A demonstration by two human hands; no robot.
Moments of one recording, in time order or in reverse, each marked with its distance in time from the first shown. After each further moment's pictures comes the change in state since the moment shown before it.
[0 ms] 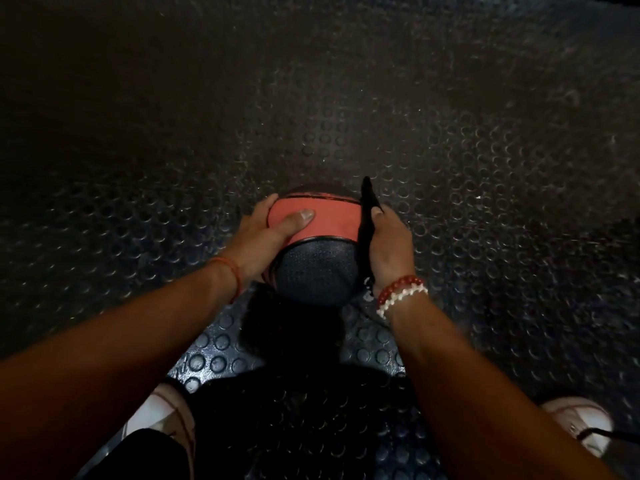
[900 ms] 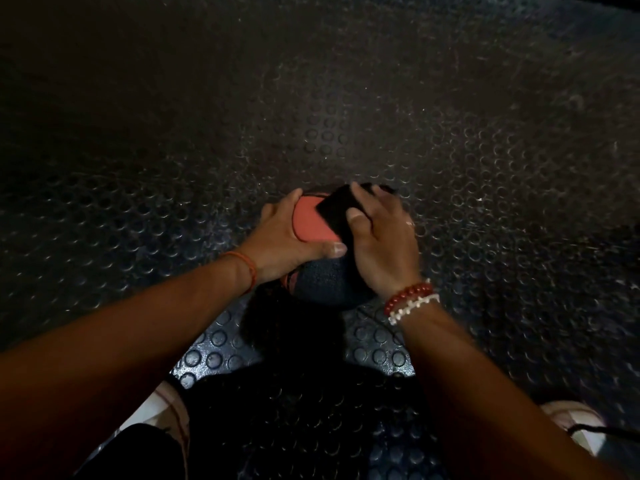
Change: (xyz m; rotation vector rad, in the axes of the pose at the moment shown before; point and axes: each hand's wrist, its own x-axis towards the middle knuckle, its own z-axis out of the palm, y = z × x) left_hand -0.007 0.013 0.014 0.330 -0.125 0.167; right_hand -0.014 -0.009 -0.010 -0.572 -0.004 -0.413
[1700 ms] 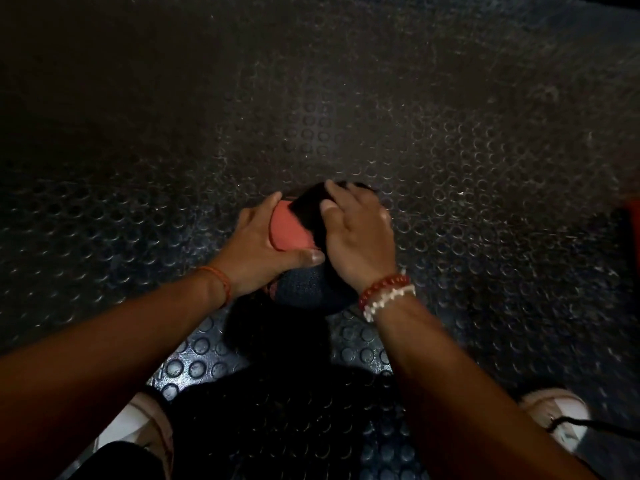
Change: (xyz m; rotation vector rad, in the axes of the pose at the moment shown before) left_hand -0.004 -0.008 0.004 0.055 0.040 0.054; right_hand 0.006 -0.010 0.005 -0.049 -0.037 0.062
